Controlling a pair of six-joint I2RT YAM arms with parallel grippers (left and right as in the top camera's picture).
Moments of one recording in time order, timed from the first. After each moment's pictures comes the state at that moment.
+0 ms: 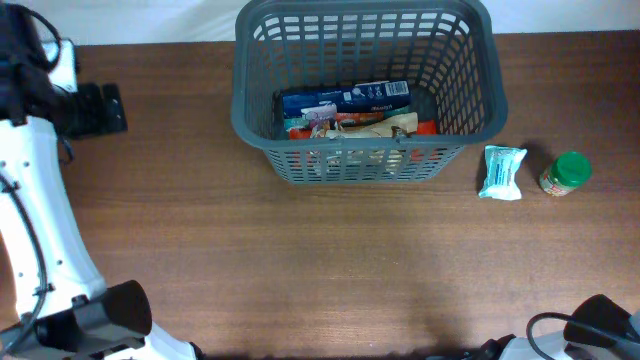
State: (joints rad) left arm 0.29 1.79 2.17 -1.51 -0.08 0.08; right arm -0.72 1.67 2.30 -1.51 -0.30 0.20
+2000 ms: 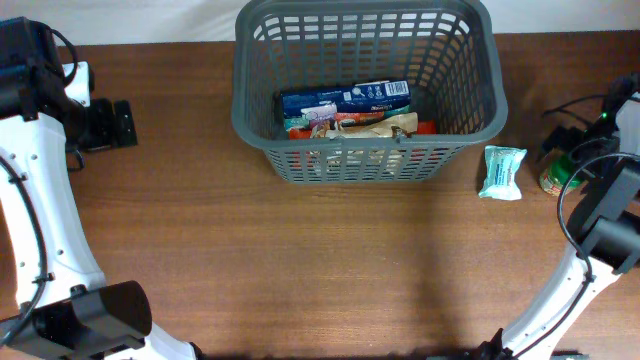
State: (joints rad) left arm 0.29 1.79 2.07 -1.51 -0.08 0.07; right arm -0.52 2.35 2.01 -1.32 -0.02 0.26
